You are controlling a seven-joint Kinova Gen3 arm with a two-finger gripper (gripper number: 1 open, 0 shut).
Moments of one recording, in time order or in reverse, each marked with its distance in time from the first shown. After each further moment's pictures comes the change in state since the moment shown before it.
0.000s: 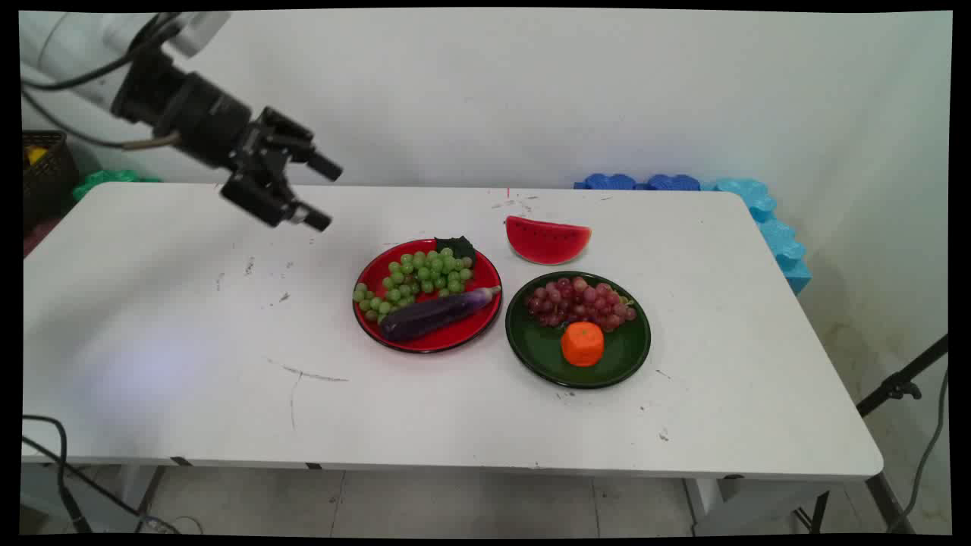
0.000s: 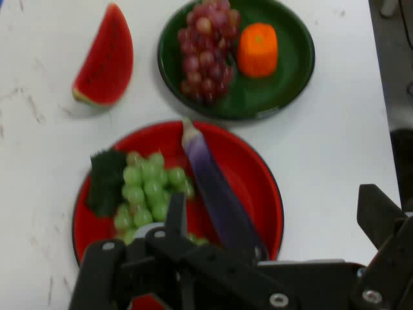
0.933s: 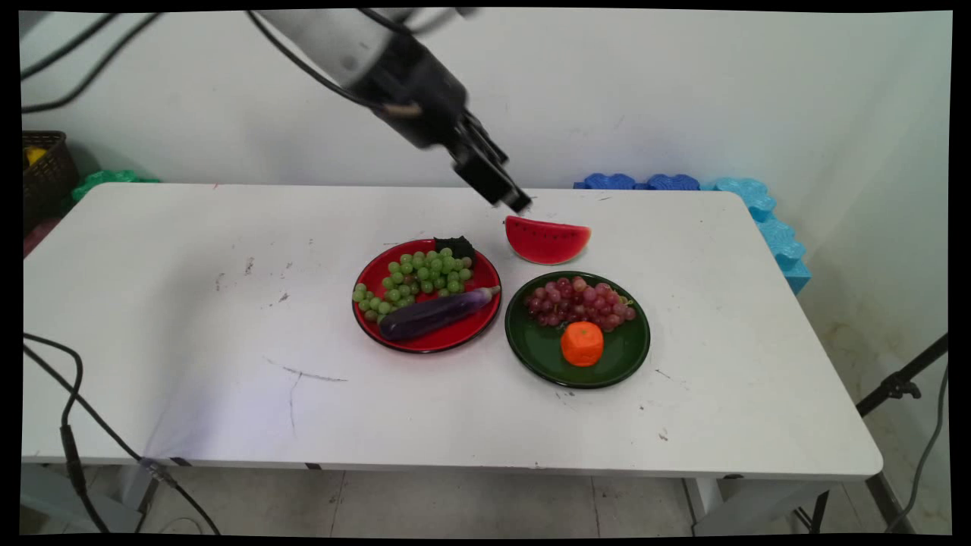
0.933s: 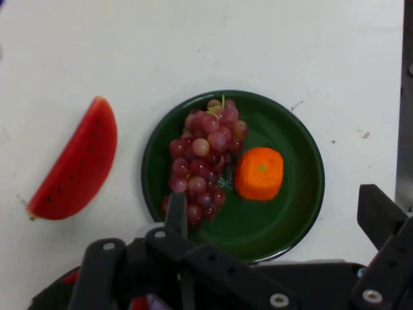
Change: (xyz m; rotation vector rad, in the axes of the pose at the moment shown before) arm 0.175 0.024 0.137 0.057 -0.079 -0.172
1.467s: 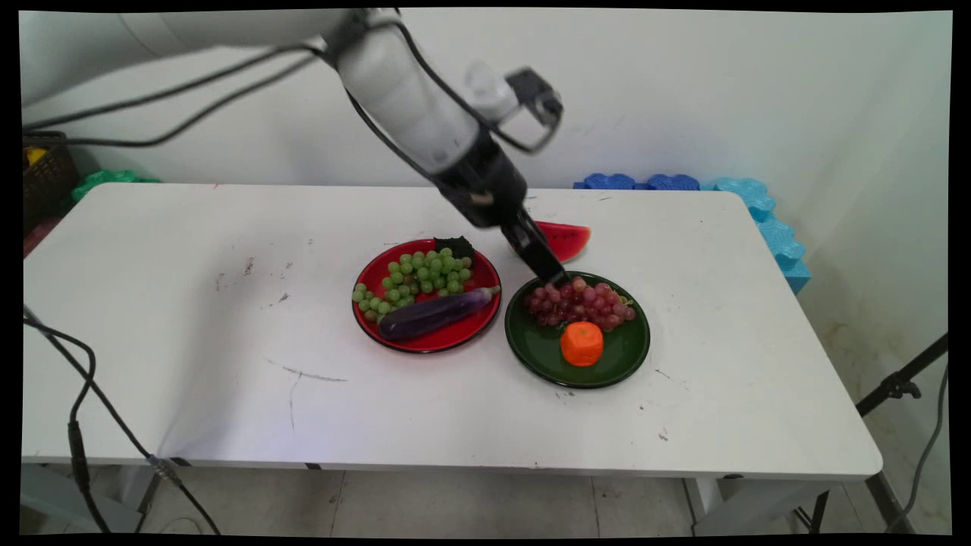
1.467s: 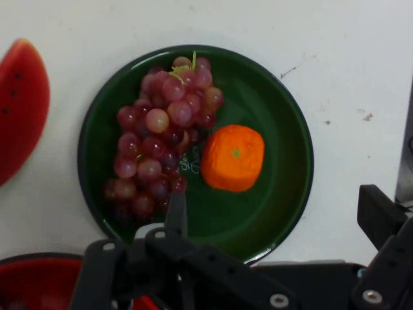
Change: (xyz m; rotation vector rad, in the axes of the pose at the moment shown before) arm 0.000 0.026 0.095 -0.015 -0.115 -0.083
